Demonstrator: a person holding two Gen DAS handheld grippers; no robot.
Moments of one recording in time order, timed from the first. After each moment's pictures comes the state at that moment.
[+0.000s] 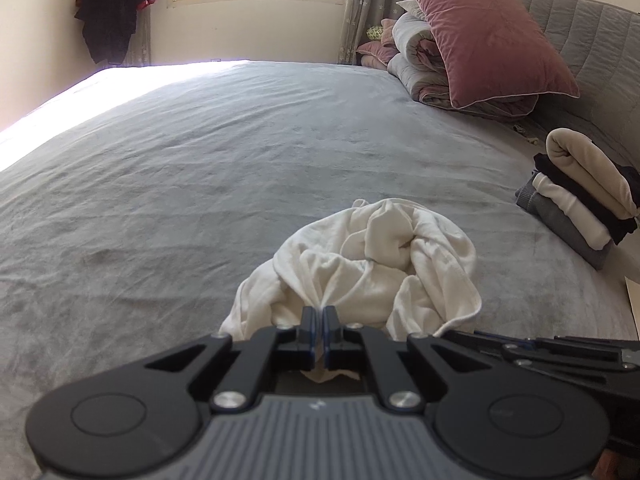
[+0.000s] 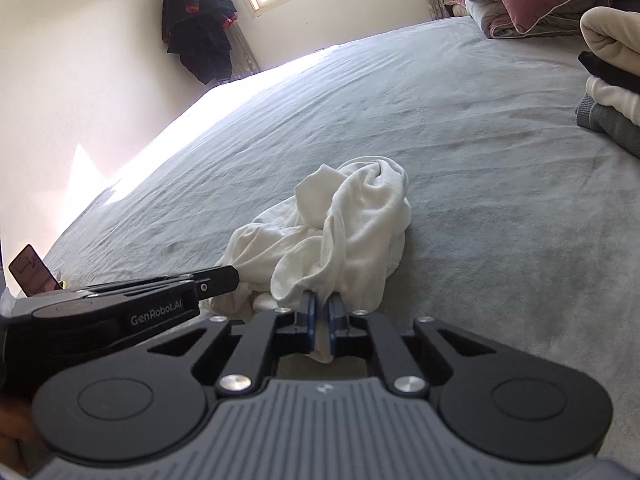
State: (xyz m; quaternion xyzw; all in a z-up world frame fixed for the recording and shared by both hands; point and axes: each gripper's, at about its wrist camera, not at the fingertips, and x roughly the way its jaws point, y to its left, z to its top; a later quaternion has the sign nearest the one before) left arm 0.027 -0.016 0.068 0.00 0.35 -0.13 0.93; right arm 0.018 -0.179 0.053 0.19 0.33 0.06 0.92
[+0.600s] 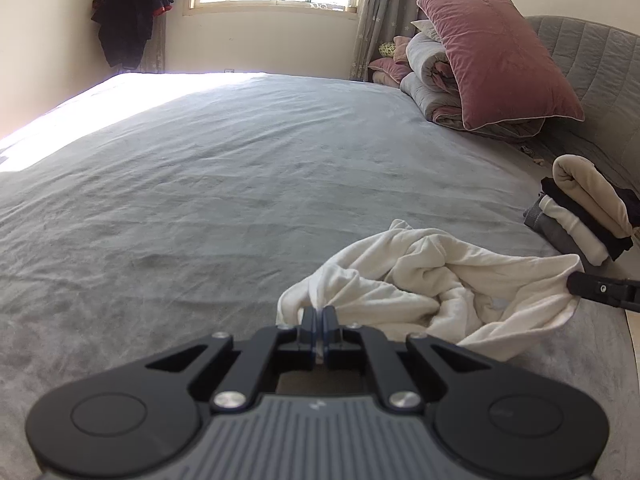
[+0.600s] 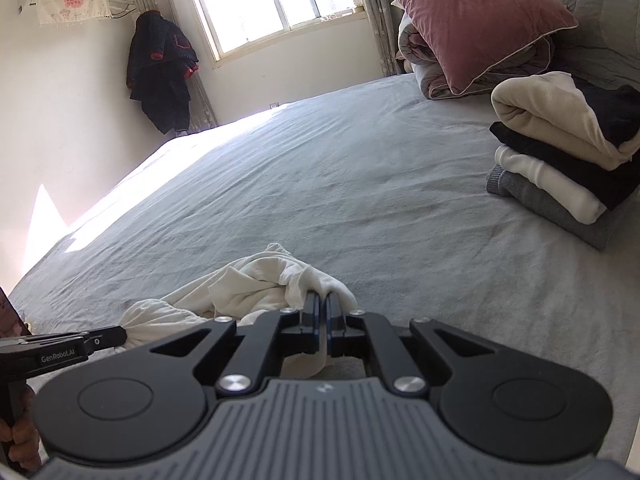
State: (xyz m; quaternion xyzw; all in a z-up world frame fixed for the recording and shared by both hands) left arm 0.010 0.030 0.087 -0.01 0.34 -0.13 0.93; right arm -0.018 -0.233 0.089 0.16 0.27 -0.02 0.95
